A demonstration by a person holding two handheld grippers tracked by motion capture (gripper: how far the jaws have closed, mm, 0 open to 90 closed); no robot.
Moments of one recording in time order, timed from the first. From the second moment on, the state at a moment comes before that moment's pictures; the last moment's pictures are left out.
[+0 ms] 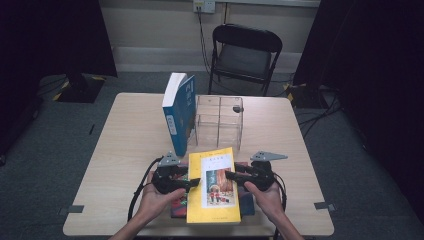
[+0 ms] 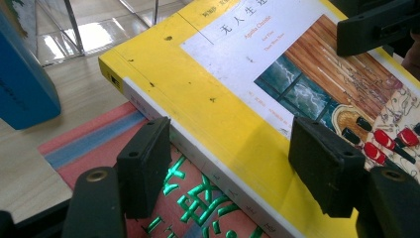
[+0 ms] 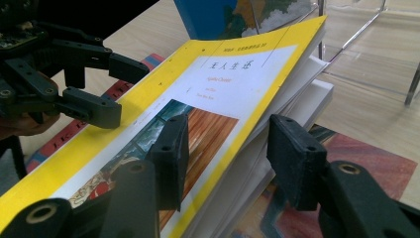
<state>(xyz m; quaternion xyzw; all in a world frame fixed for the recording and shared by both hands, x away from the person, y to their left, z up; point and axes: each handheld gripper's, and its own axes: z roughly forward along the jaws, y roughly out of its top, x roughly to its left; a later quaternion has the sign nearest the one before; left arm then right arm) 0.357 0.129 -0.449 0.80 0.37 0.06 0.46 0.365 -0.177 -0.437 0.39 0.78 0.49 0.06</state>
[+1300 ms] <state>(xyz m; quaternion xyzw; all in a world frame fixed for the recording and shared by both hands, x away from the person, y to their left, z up) 0.360 0.135 -0.448 0.80 0.36 0.05 0.47 0.396 -0.154 -0.439 0.35 0.81 0.47 -0.03</state>
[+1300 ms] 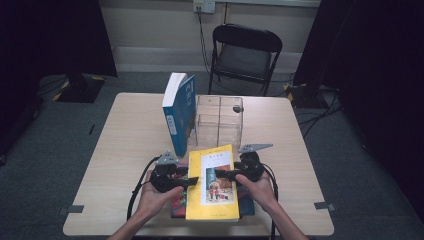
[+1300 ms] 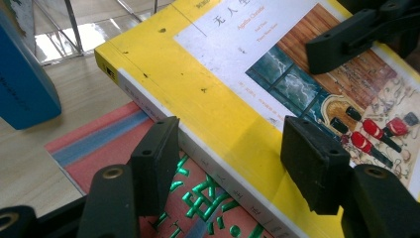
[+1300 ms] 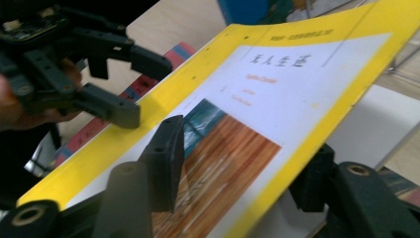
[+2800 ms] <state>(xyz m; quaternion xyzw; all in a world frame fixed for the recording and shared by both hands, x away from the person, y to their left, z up) 0.372 0.132 -0.436 0.77 0.38 -0.04 0.50 0.378 -0.148 -0.417 0.29 0.79 0.54 0.00</state>
